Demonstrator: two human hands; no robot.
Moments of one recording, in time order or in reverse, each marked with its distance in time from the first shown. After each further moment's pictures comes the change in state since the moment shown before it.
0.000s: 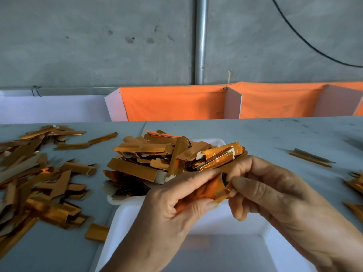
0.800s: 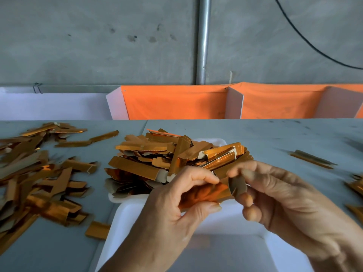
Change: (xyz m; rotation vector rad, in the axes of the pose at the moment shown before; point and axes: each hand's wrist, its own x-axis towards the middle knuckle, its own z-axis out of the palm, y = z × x) left_hand -0.001 0.003 0.001 0.044 0.030 -0.046; right_hand 0.006 0.010 -0.009 0.492 -0.062 0.178
